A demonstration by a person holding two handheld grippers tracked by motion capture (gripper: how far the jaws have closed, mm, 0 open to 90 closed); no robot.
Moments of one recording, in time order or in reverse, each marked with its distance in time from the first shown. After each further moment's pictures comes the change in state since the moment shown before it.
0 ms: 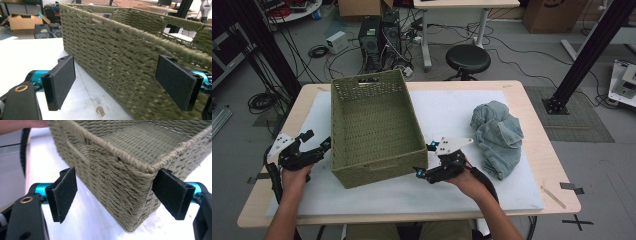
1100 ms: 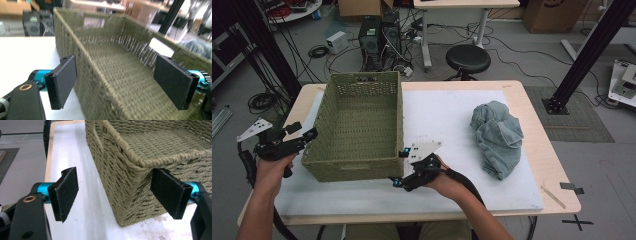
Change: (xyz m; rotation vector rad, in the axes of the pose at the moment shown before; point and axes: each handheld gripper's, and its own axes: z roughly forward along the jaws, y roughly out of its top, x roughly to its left) left arm 0.015 0.058 -0.020 0.121 -0.052 -0.081; right arm 0.032 0.027 0.046 0.027 0.125 -0.121
